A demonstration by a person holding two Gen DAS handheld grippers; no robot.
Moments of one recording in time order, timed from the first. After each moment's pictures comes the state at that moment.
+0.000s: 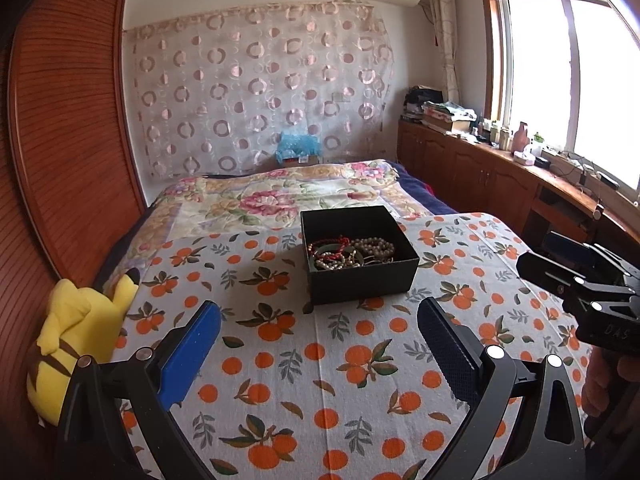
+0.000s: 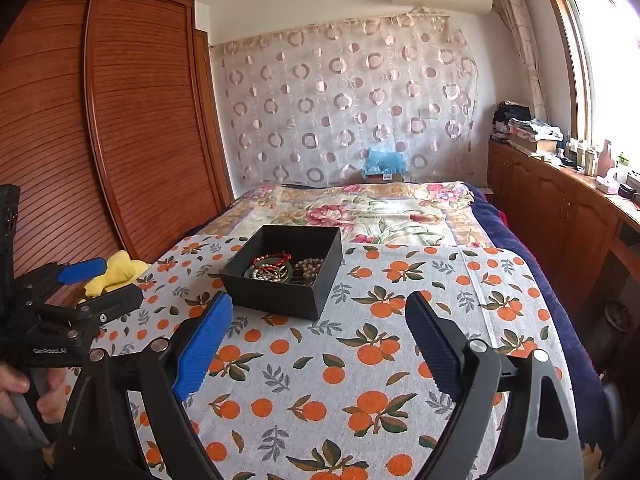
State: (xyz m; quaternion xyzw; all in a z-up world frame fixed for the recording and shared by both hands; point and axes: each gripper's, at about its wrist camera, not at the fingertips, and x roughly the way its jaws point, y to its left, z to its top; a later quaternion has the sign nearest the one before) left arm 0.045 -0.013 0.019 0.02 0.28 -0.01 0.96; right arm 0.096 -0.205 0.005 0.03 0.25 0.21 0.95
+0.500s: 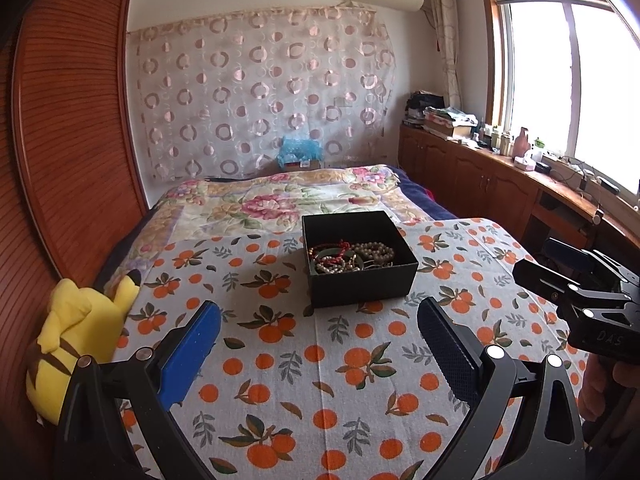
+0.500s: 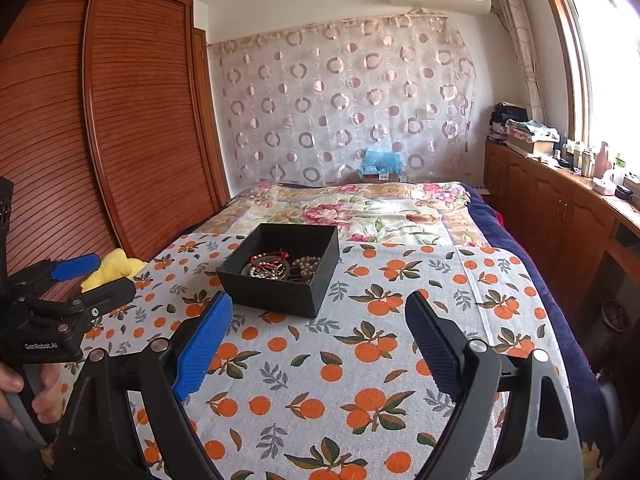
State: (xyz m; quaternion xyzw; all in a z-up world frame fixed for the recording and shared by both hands) left arm 0.042 -0.014 0.023 0.01 0.27 0.00 0.96; right arm 0.092 -0.203 0.006 0.03 0.25 0.20 0.95
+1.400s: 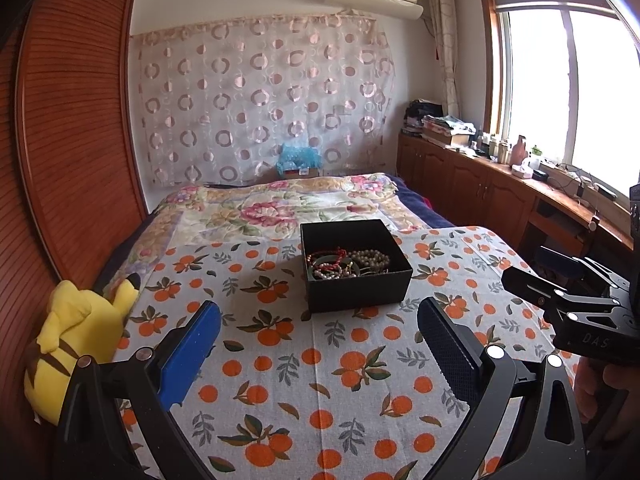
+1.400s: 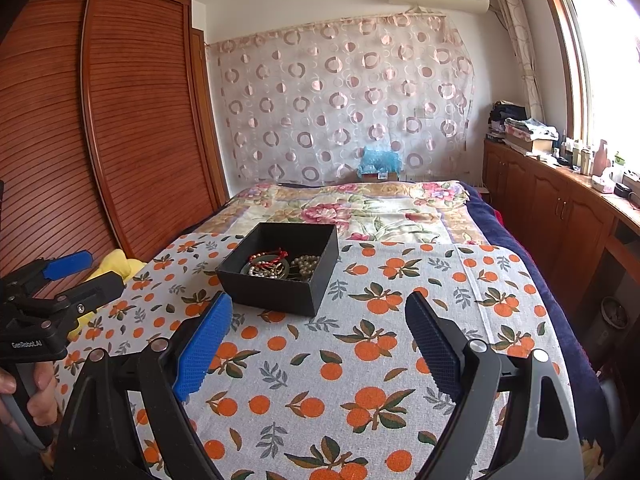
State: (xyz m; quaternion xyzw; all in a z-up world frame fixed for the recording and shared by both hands) left arm 0.041 -0.019 0.028 0.01 0.27 0.00 0.96; right arm 0.093 -0.204 0.004 0.03 0.25 0.20 0.95
